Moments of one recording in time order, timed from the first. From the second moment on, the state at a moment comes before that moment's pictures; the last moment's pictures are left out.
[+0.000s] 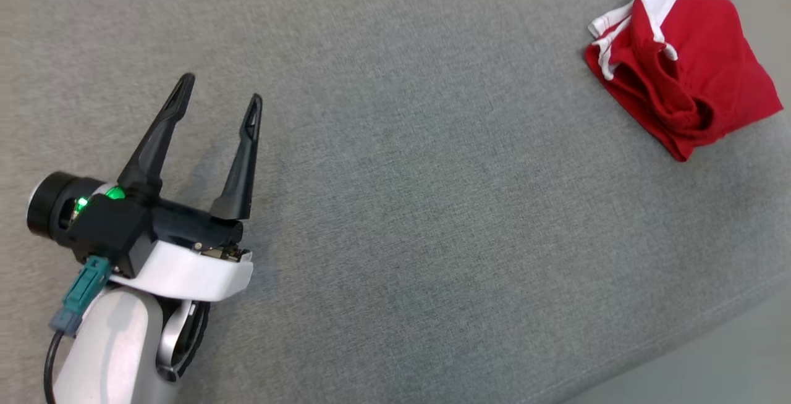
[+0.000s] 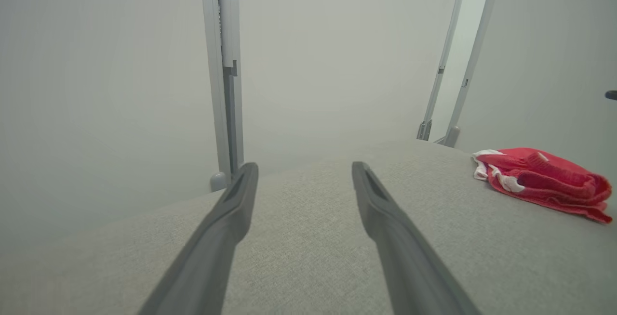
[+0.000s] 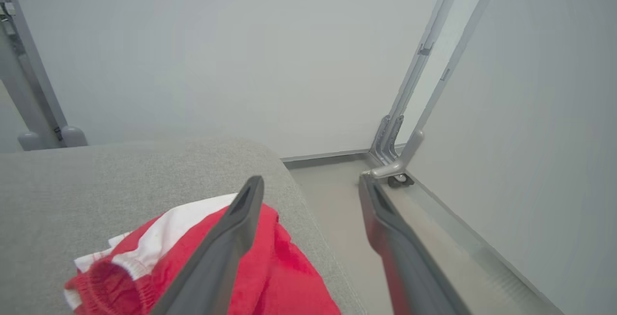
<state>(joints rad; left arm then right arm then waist) -0.31 0.24 -0.20 -0.10 -0.19 -0.04 -0.17 -0.73 -0.49 0.13 0.69 0.51 0.13 -0.26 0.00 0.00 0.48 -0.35</state>
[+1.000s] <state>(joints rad) -0.03 0.17 -0.10 -0.02 -0.27 0.11 -0.23 -0.08 -0.05 -0.05 -0.04 0.13 0.13 -0.14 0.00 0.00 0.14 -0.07</state>
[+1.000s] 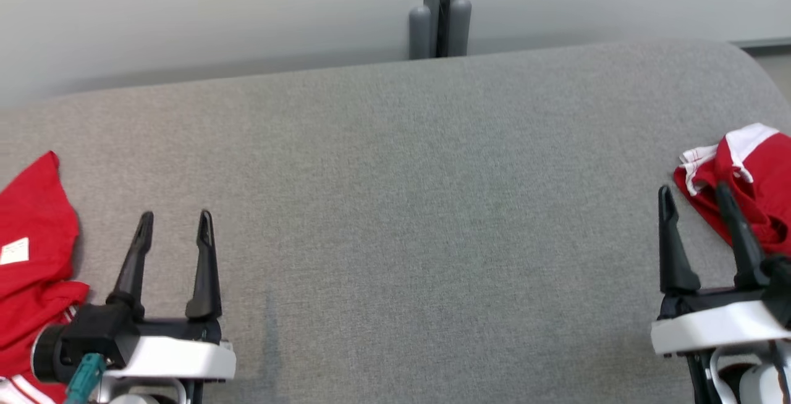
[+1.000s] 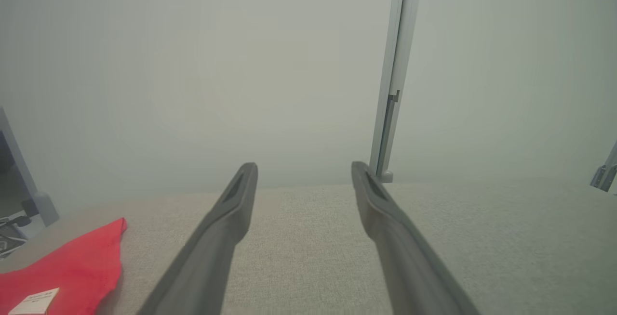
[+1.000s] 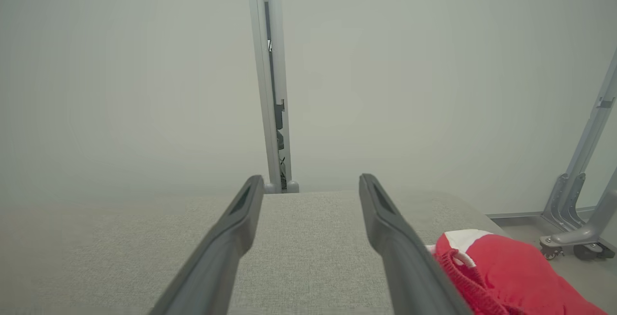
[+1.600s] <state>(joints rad) 0.10 0.18 -0.15 0.02 -0.26 0.11 -0.20 0.10 -0.05 -0.04 -0.06 0.15 0.13 -0.09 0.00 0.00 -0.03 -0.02</state>
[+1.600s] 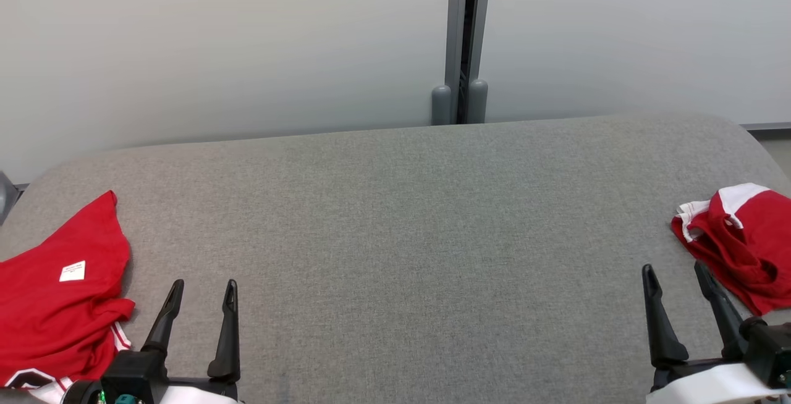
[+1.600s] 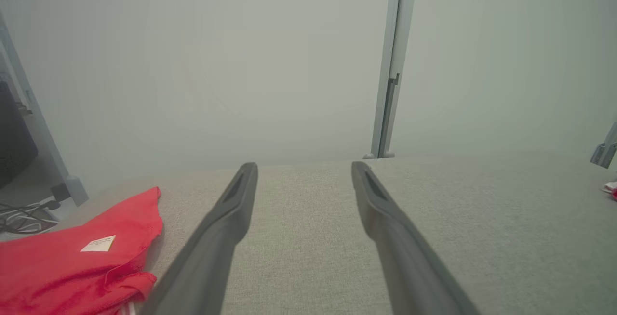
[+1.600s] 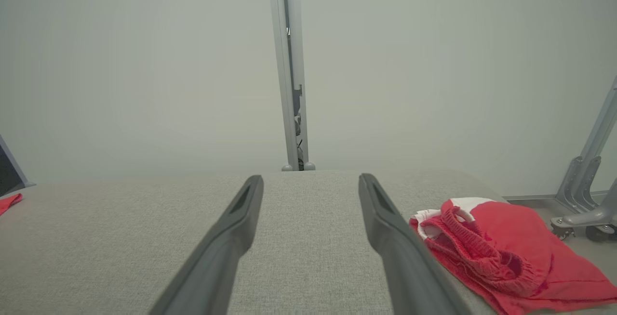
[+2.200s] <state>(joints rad) 0.11 0.19 -0.14 0.07 -0.29 0.11 -0.21 0.14 -0.05 -0.04 -0.08 0.16 0.13 -0.06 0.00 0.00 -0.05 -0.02</state>
